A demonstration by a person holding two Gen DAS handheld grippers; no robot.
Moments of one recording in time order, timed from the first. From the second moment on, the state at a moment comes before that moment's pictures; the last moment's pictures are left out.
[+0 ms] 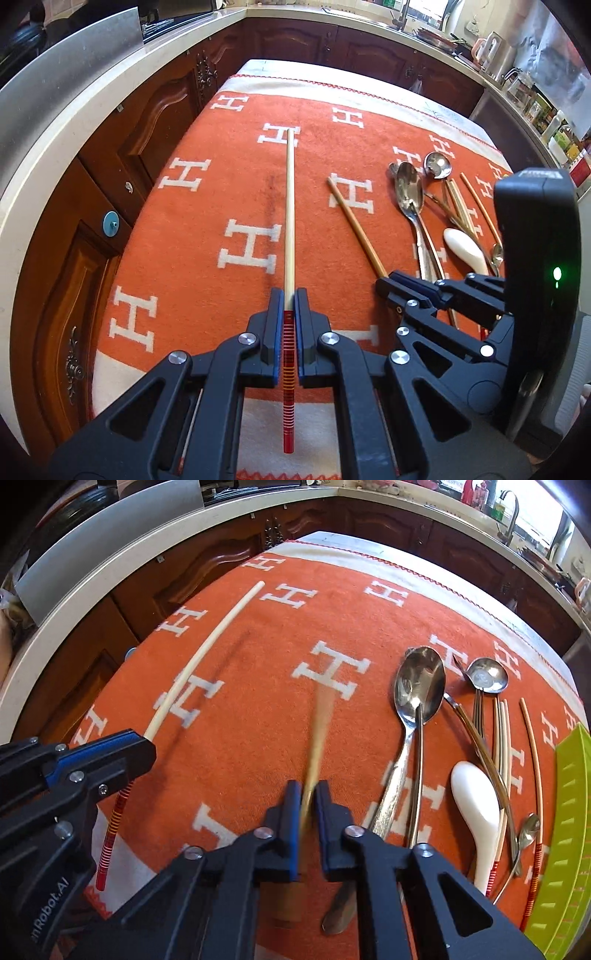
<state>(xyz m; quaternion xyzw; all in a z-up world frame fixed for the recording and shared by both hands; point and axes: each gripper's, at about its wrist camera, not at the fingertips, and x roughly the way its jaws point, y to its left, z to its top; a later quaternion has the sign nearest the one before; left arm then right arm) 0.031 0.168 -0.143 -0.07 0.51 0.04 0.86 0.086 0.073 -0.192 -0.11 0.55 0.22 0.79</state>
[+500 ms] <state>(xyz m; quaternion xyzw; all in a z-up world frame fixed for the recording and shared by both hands) 0.030 0.112 -0.092 -0.07 0.49 -0.04 0.87 0.073 -0.040 -0.130 0.06 0.55 0.24 0.80</state>
